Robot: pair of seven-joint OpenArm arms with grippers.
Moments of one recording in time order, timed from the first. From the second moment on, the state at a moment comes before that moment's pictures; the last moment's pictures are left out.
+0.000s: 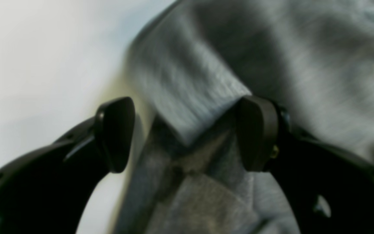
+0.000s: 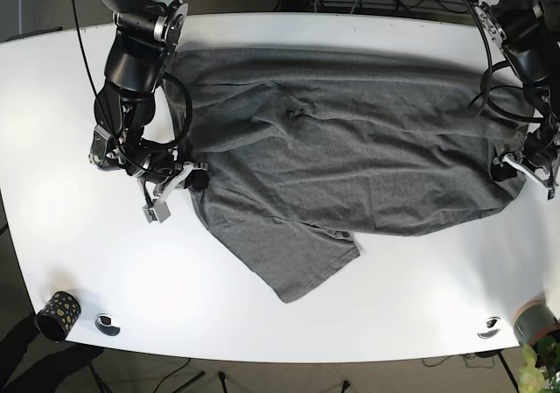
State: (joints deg) left arm -16.7 -24.1 -32.5 51.5 -13.9 -33.5 39.4; right arm 18.9 6.3 24.4 59.7 21.6 39.5 -54.5
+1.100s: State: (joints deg) left arm -19.7 -26.4 -30.3 51.4 -20.4 -33.5 42.8; right arm 18.9 6.3 24.5 59.7 21.6 39.5 -54.5
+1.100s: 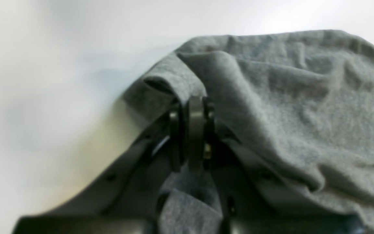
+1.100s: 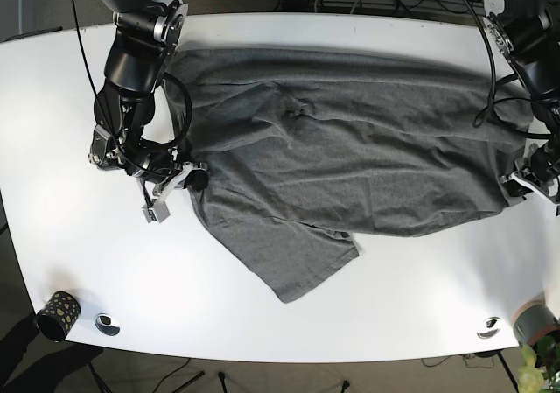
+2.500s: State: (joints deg) left arm -20.2 -26.2 -30.0 43.6 -19.1 -31.0 37.8; right arm 18.9 6.3 24.5 59.7 21.6 39.5 -54.5
